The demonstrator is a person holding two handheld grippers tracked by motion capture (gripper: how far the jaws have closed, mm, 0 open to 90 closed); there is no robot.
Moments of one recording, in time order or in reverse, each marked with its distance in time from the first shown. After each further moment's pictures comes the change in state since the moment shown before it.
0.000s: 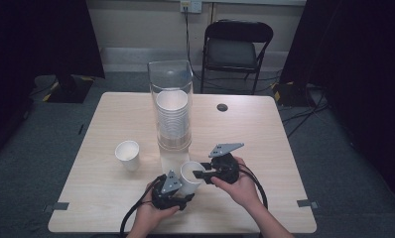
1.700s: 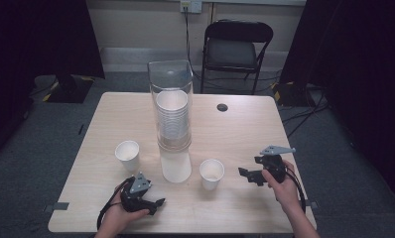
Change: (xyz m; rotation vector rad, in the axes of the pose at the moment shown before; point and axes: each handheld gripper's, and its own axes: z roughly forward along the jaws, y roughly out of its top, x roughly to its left) left arm 0.048 -0.056 -0.048 0.091 0.057 -0.090; right arm -0.090 -0.086 -0.067 -0.031 -0.290 0.203
